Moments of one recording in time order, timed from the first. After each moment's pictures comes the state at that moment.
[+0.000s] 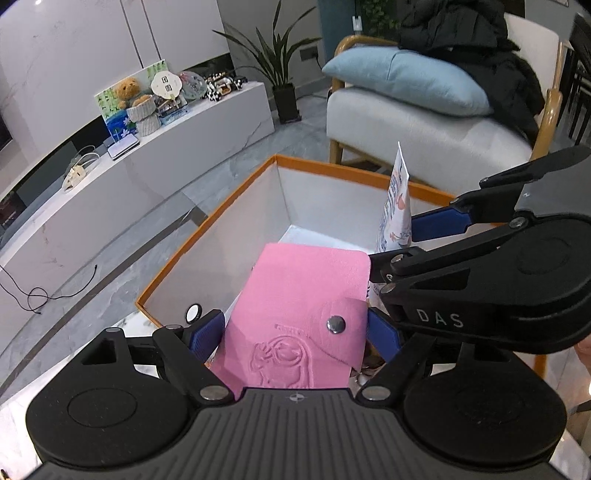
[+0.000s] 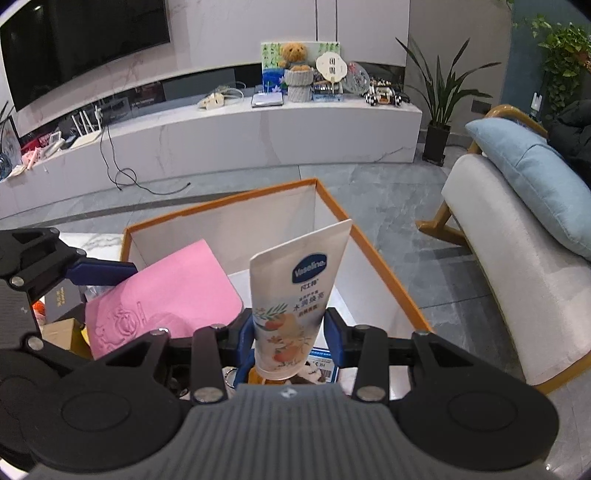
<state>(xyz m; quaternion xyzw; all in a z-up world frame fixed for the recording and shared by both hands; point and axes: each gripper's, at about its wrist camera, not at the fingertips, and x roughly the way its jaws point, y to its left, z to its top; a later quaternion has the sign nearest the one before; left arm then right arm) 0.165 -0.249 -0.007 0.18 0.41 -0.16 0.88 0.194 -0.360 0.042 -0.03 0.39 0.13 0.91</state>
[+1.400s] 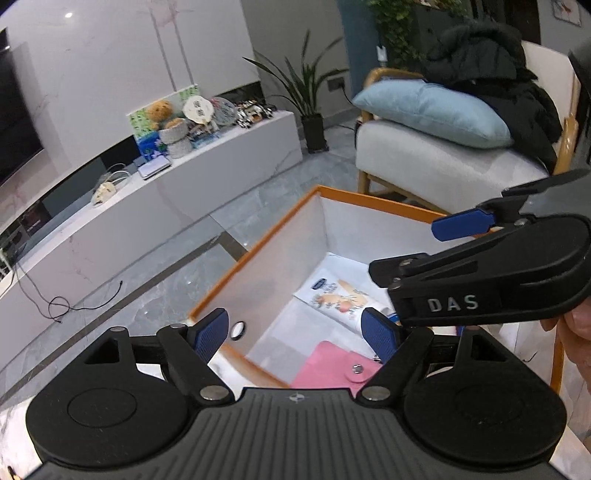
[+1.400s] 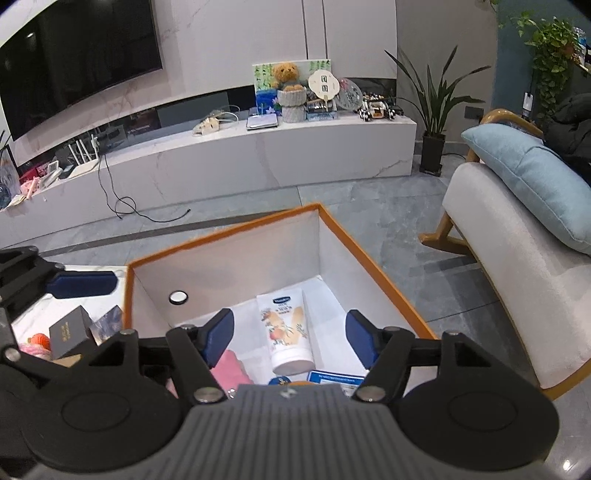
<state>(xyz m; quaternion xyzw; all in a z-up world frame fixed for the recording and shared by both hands) 0.155 -0.219 0.019 0.16 0.35 -0.14 0.91 0.193 -0.352 0.052 -0.01 0.35 0.13 0.93</state>
